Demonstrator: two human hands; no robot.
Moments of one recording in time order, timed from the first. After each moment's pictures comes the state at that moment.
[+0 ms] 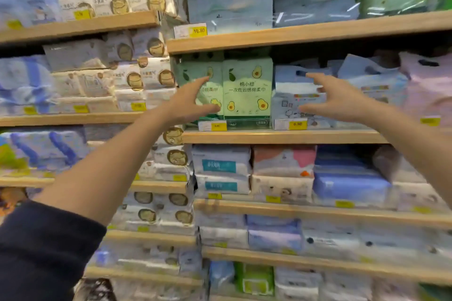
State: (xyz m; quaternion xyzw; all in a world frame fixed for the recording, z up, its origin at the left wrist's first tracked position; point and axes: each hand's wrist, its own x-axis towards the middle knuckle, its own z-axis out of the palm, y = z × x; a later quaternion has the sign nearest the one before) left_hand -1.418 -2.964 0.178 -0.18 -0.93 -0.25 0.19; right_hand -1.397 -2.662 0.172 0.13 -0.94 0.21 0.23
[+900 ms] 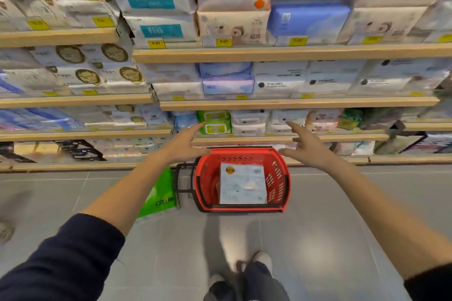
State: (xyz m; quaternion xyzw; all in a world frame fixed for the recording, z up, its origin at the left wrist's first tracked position) left_hand -1.302 -2.899 -0.213 -0.15 -0.91 -0.31 -0.22; right_hand -1.232 -2.591 -0.203 -0.04 -0.91 0.39 -0.12
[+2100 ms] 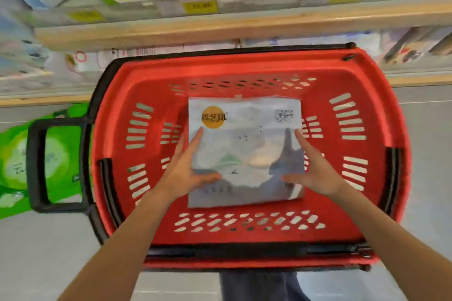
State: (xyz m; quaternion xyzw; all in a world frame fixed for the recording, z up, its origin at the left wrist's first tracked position) left_hand -1.384 -2.846 -0.820 0.02 -0.87 -0.33 -0.36; right_hand -1.337 -2.551 -0.834 -0.15 -0.81 0.47 -0.31
